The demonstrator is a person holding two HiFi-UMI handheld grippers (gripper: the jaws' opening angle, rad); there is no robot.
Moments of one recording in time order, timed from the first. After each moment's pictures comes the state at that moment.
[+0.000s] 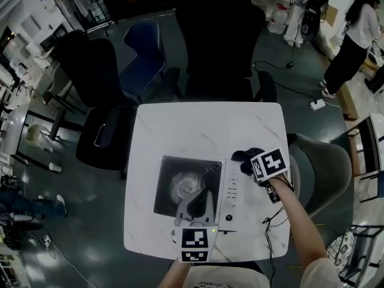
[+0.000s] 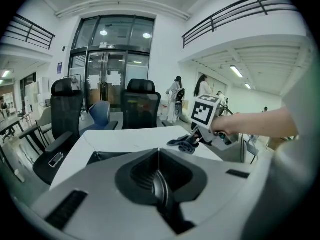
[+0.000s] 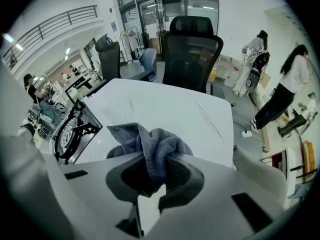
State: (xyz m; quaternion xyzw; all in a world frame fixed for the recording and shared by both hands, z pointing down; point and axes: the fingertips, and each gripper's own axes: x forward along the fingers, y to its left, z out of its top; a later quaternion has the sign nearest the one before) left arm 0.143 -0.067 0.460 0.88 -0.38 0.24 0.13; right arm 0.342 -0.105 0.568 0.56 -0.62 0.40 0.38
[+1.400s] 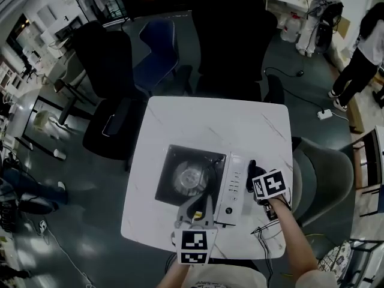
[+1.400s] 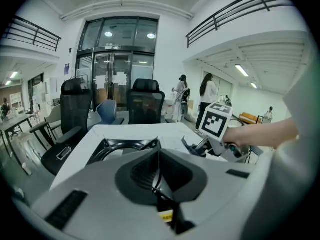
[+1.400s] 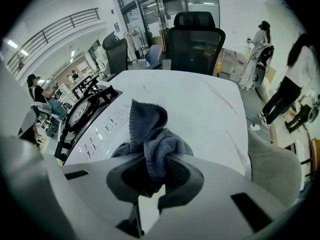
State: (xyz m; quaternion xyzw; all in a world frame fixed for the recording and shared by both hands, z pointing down) left arm 0.120 -0.029 0.470 0.87 -0.41 0.25 0.13; right arm 0.304 -0.039 0.601 0.53 -0.64 0.42 0.37
